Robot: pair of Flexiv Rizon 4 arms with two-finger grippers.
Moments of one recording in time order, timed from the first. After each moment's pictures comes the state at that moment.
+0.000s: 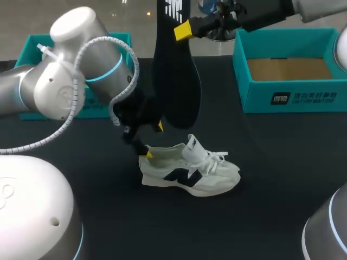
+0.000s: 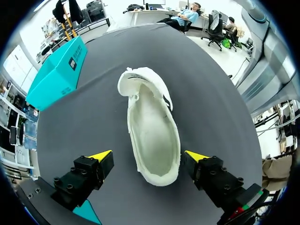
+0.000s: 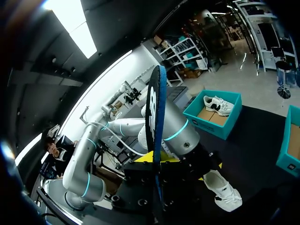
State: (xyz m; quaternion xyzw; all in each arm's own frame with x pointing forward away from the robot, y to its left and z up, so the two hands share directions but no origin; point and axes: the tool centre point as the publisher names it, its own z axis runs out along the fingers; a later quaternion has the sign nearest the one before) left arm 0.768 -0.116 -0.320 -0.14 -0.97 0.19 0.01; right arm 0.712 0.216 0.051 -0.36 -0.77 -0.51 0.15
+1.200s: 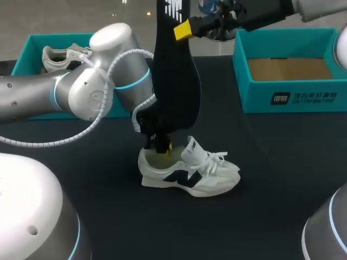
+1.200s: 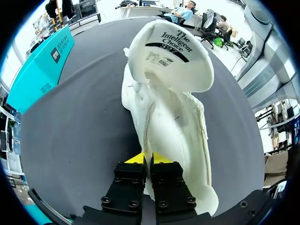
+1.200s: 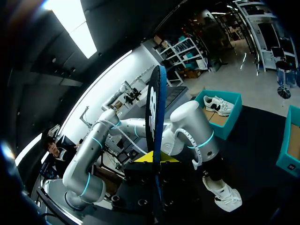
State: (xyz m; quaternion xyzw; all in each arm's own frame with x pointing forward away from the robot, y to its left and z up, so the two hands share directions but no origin) left arm 0.773 -0.149 -0.380 -0.17 -0.97 0.18 0.06; right arm 0.712 0.216 0.051 -0.36 -0.77 -0.51 0.15
